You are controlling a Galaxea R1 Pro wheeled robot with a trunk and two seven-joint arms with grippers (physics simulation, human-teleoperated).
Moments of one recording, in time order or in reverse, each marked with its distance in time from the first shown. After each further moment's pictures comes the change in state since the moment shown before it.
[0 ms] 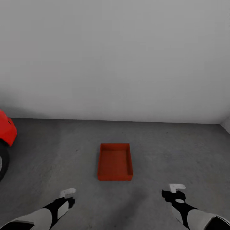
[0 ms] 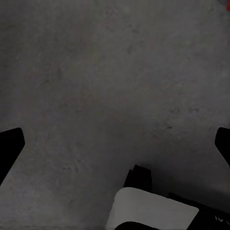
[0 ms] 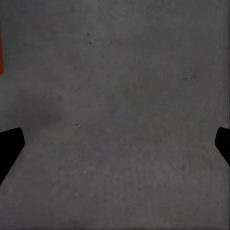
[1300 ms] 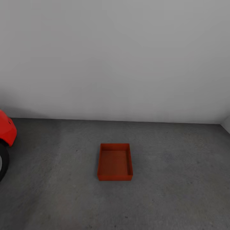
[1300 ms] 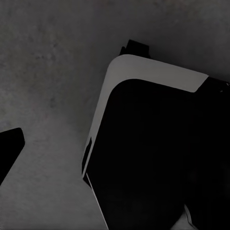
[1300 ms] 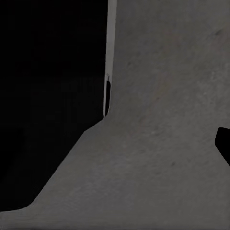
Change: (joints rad) left arm 0.315 0.015 -0.004 0.020 0.083 -0.002 -0.211; right arm 0.596 0.051 0.007 0.005 0.017 0.026 0.175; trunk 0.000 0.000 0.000
